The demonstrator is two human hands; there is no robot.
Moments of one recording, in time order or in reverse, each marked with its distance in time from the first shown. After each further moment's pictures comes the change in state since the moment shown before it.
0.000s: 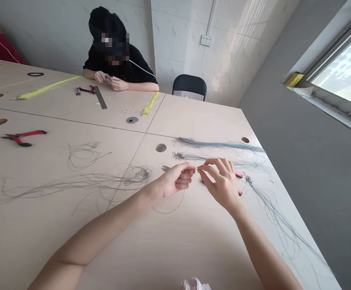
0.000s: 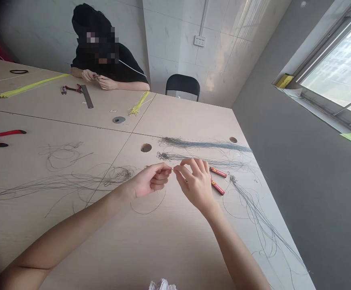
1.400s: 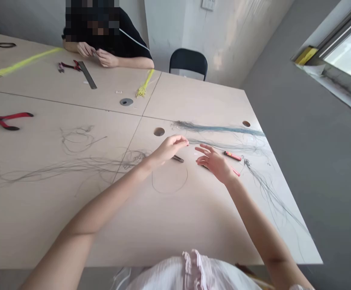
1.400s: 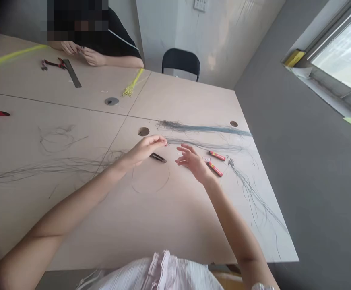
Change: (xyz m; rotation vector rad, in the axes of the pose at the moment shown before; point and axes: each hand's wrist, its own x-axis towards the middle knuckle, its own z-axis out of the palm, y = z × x) left_hand 0.026 -0.001 -0.036 0.667 0.273 0.396; right_hand -0.014 0.030 0.024 1.554 -0.344 1.166
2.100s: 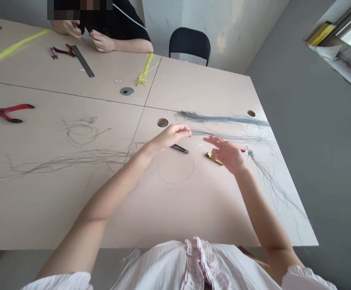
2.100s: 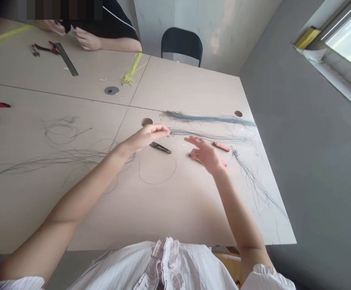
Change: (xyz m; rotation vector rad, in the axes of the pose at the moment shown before) left_hand 0.009 -0.003 -0.024 0.036 -0.170 0.011; right_hand -0.011 -0.013 -0.003 -0.099 0.100 -0.048
